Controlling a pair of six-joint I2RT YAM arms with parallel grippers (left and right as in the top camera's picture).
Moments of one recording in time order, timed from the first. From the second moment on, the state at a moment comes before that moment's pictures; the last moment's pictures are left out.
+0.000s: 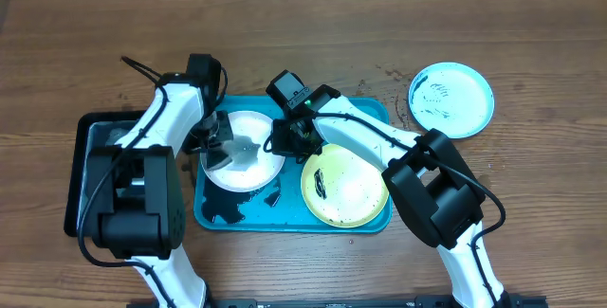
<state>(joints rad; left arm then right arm) -0.04 1.95 1.31 -0.94 -0.15 -0.36 0.72 2.24 1.67 -0.77 -0.26 0.74</state>
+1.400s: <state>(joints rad) -0.05 1.97 1.45 -1.19 -0.30 -0.45 0.72 2.24 1.67 -0.77 -0.25 0.71</state>
